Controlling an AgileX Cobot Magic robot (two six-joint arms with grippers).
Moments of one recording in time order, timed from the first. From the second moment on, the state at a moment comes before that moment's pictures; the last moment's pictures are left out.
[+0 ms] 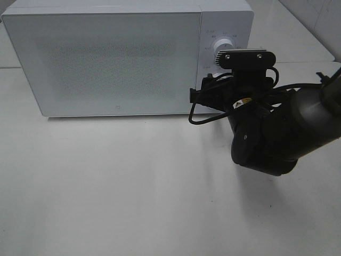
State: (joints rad) left arm -0.01 0.00 -0.52 -0.05 1.07 0.00; right arm 0.66 2.01 -0.75 0.81 -1.18 -0.34
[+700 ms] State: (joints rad) left arm -0.01 0.00 -0.52 -0.05 1.07 0.00; right arm 0.63 2.11 -0.83 0.77 -1.17 -0.28
